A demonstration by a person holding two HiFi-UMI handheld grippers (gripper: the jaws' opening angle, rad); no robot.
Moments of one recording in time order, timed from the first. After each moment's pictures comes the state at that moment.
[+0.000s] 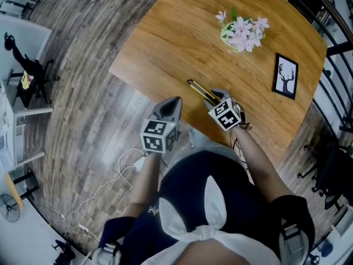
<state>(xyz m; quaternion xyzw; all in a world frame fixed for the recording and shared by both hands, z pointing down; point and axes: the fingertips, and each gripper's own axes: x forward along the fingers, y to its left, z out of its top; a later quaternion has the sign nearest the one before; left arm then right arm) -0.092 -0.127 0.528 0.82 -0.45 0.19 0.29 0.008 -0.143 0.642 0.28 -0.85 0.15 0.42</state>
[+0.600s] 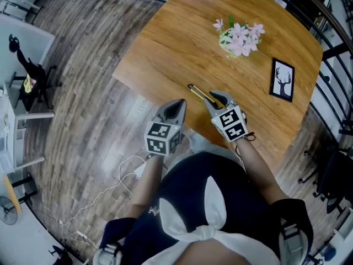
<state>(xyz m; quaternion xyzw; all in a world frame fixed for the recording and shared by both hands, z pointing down) -0.077 -0.120 0.498 0.84 -0.44 0.17 0.26 -0.002 -0.144 0.539 0.34 -0.89 0.12 0.29</state>
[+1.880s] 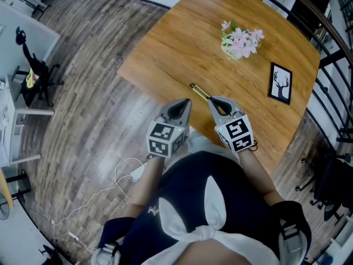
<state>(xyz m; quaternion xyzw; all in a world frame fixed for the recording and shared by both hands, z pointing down) -0.065 -0.092 0.458 0.86 -0.43 0.14 0.23 -0.004 -0.105 0.465 0.36 -0.90 0.09 0.22</state>
